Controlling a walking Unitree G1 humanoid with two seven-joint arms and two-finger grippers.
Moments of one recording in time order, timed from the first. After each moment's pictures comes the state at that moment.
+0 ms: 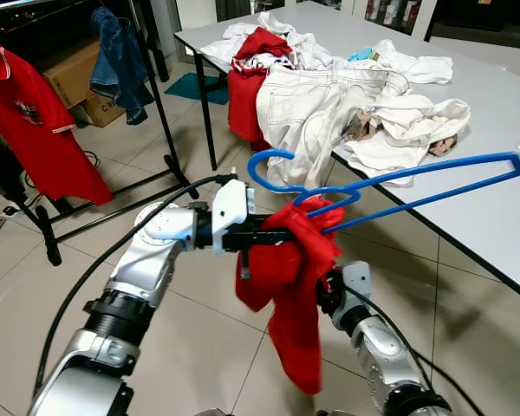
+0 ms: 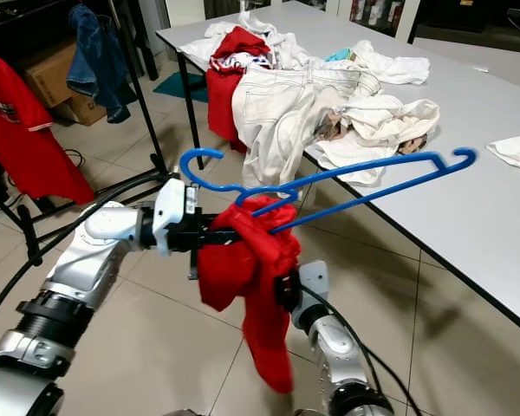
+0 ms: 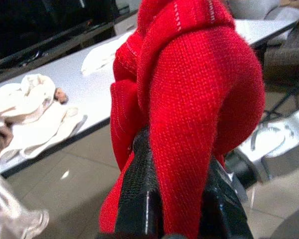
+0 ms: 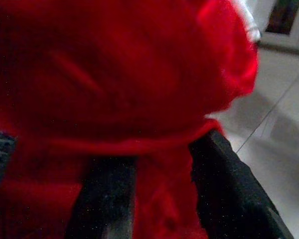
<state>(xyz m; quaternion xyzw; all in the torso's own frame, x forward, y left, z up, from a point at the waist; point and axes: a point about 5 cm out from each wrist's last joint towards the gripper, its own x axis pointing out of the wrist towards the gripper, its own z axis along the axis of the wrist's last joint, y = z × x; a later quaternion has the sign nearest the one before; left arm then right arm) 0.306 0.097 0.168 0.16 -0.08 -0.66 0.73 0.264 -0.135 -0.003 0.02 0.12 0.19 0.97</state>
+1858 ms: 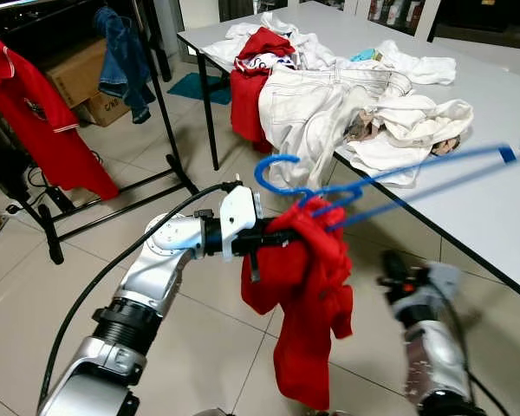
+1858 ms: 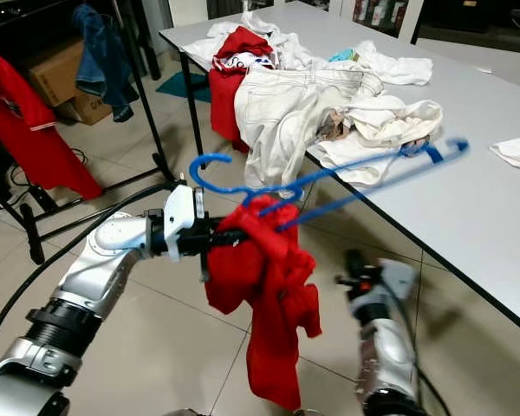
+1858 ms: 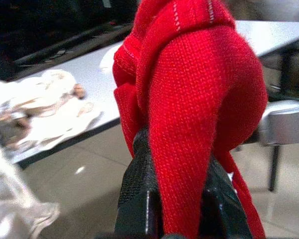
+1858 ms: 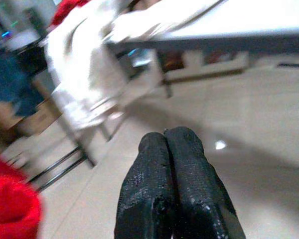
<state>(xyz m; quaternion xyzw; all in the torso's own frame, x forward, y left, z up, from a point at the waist) 0.308 0.087 0.156 0.13 -0.08 -0.61 0.78 0.260 -0.224 0.019 0.16 0.02 -0.03 0.99</state>
